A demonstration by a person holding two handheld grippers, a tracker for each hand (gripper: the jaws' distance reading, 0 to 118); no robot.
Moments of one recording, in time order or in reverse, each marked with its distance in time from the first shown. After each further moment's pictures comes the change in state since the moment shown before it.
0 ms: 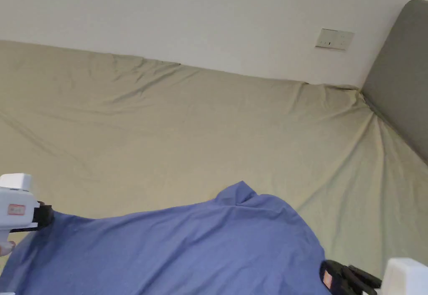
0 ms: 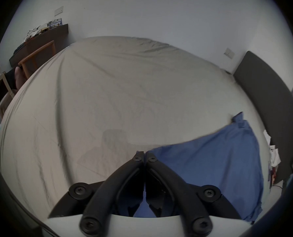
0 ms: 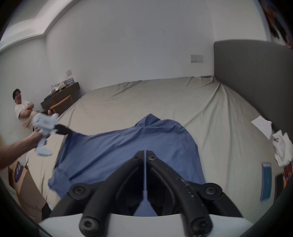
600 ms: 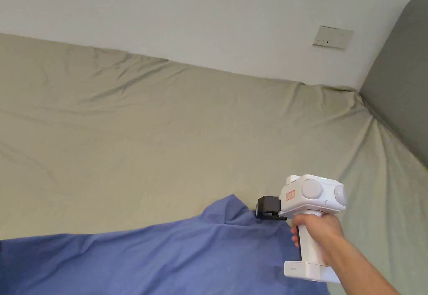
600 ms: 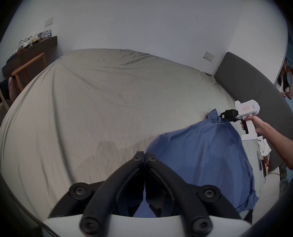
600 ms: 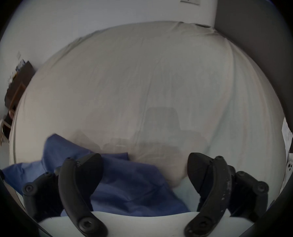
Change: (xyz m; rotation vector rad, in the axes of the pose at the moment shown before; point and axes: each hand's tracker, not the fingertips) left arm 0.025 -0.014 0.057 0.070 -0.091 -0.082; right arm 0.111 0.083 -0.362 -0.488 -0.219 -0.070
